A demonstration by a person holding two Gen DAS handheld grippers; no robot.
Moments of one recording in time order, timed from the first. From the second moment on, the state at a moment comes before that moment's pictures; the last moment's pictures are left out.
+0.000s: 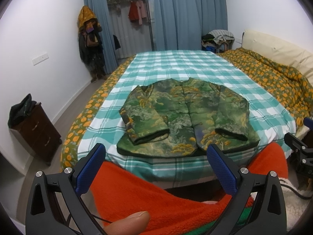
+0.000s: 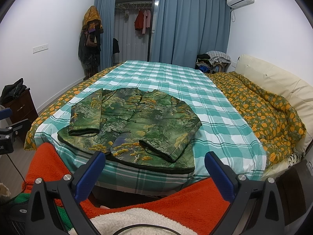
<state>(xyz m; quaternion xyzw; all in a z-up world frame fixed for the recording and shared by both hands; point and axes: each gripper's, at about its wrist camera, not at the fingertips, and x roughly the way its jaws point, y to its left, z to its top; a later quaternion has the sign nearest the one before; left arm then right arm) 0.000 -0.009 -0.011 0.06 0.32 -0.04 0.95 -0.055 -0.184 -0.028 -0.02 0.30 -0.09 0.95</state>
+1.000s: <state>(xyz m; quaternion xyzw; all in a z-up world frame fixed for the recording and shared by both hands) 0.137 -0.052 0.020 0.05 0.30 -0.11 0.95 0.031 -0.249 -0.015 -0.09 0.18 -0.04 0.98</state>
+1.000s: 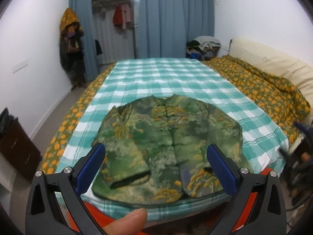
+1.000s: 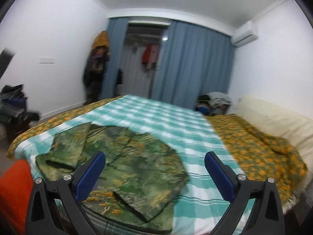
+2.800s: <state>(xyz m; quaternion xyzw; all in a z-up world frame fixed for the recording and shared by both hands) 0.246 0.018 -0.132 0.13 0.38 -0.13 0.91 0.138 -0.585 -0.075 0.04 0.32 -0.33 0.89</state>
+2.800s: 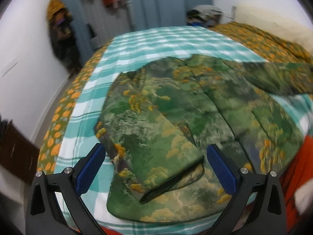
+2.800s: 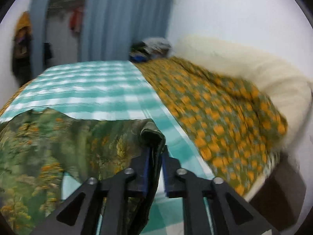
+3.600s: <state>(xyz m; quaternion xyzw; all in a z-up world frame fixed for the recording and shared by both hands) 0.318 0.060 -0.179 0.08 0.49 -0.25 0.83 0.178 -0.343 -0.149 0.06 0.37 -0.09 0.92</state>
